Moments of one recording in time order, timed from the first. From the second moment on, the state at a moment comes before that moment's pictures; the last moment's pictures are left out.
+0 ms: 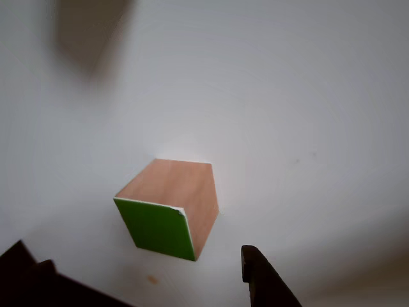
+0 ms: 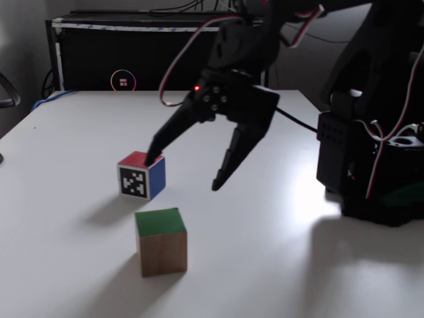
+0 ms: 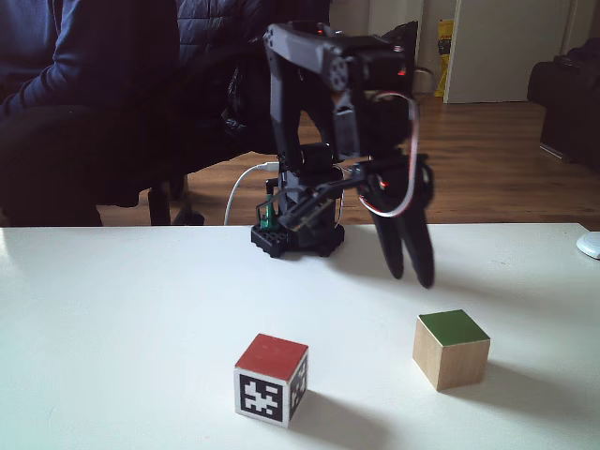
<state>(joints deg) -12.1 112.1 118.7 65.3 15.8</state>
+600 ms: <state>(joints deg) -16.3 90.2 96.4 73.8 14.6</state>
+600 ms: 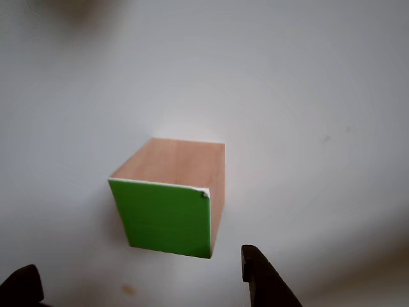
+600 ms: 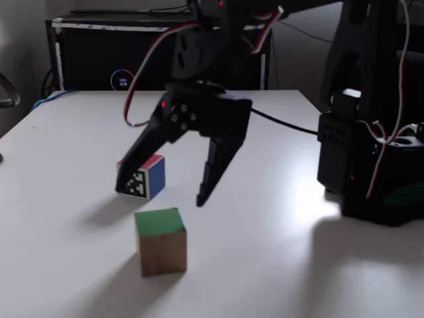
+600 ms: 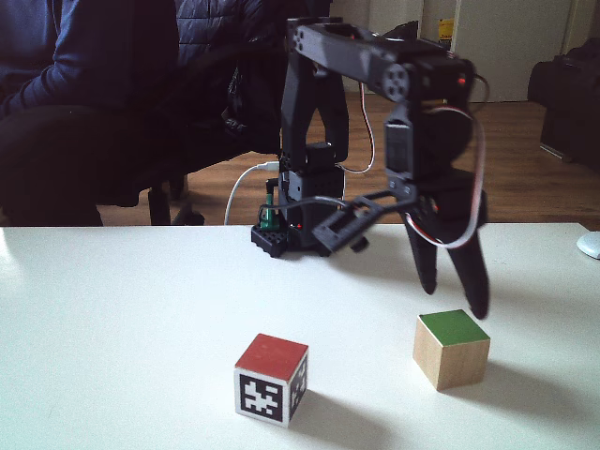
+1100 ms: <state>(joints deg) -16.2 75.2 90.9 73.1 13.9</state>
